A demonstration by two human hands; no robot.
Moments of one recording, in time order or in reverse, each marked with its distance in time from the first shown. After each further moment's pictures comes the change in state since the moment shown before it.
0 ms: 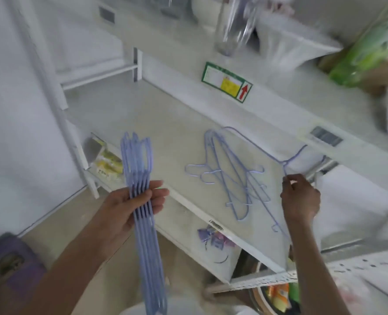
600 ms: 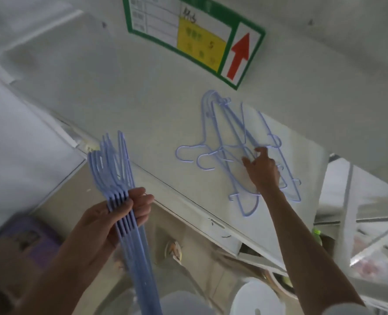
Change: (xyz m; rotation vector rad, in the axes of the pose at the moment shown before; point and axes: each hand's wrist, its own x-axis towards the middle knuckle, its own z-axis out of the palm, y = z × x) left_hand 0.087 -0.053 -0.007 -0.024 0.226 -0.256; right_hand 0.073 0.026 0.219 -0.087 -0.562 -0.010
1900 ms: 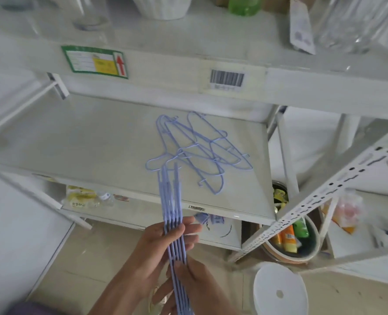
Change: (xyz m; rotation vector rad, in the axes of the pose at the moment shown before) left_hand -0.085 -0.075 0.079 0.370 -0.420 -0.149; right_hand -0.408 -0.048 -0.028 1.216 -0.681 0.115
